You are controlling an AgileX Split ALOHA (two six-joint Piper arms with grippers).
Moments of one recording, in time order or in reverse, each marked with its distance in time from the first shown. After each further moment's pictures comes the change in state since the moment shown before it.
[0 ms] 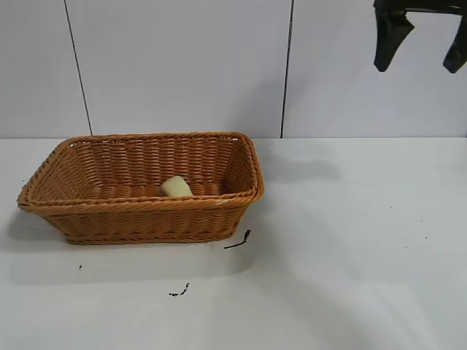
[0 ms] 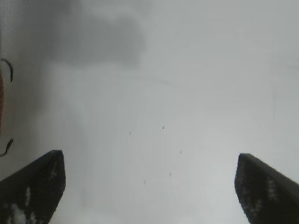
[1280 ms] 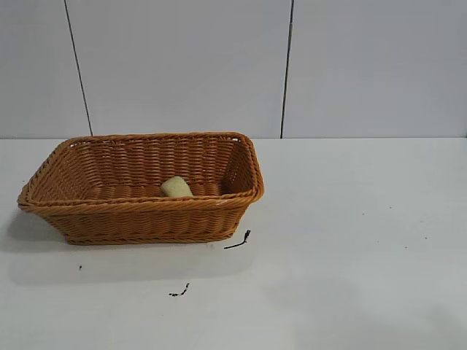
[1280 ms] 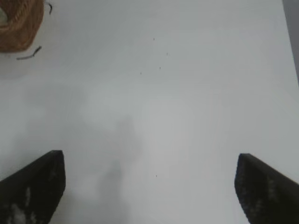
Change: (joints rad) left arm 0.000 0.000 0.000 0.000 0.000 0.000; right arm 0.000 -1.678 1.212 -0.057 -0.186 0.024
